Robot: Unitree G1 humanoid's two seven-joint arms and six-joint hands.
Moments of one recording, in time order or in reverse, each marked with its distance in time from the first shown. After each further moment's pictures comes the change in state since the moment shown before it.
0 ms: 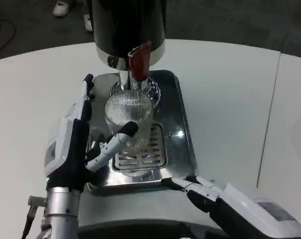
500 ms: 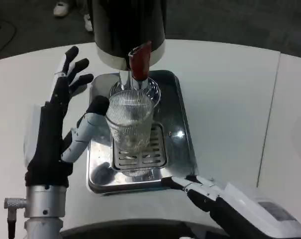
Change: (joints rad) left arm 0.213 -0.061 0.130 -0.536 -0.249 0.062 -0.256; right arm 0.004 0.001 0.001 0.000 0.004 -0.002 -0.010
